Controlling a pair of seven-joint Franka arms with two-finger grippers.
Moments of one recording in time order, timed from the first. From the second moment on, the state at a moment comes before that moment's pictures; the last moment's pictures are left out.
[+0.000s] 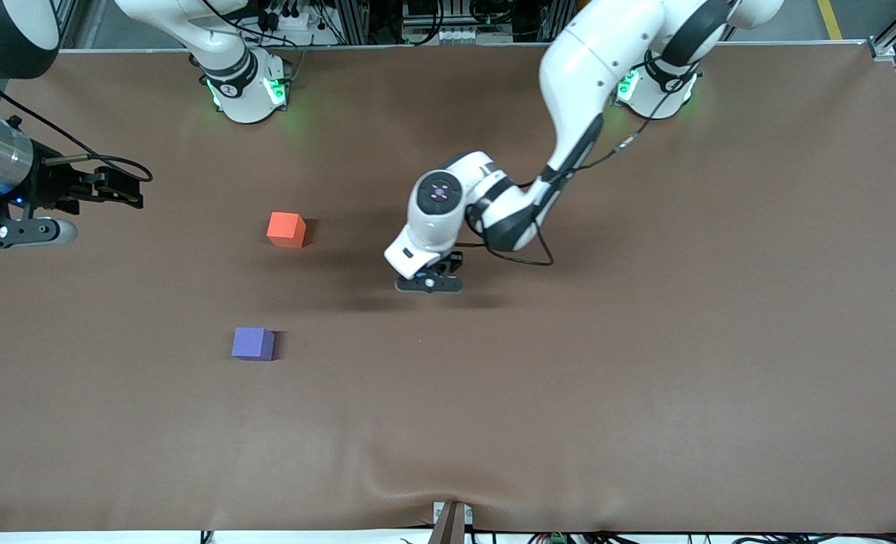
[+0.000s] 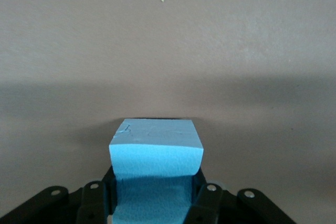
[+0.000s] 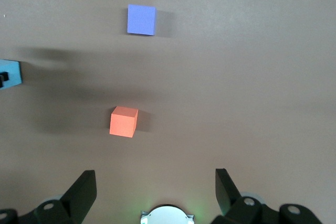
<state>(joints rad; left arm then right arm) -0.77 0.90 -0.14 -1.30 0.05 2.30 -0.88 0.16 0.09 -0.10 -1.50 0.02 1.40 -0.03</state>
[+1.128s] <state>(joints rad) -0.62 0.51 0.03 -1.22 0.06 1.87 -0.68 0.36 0.23 -0.09 -1.52 0.18 1.48 0.22</state>
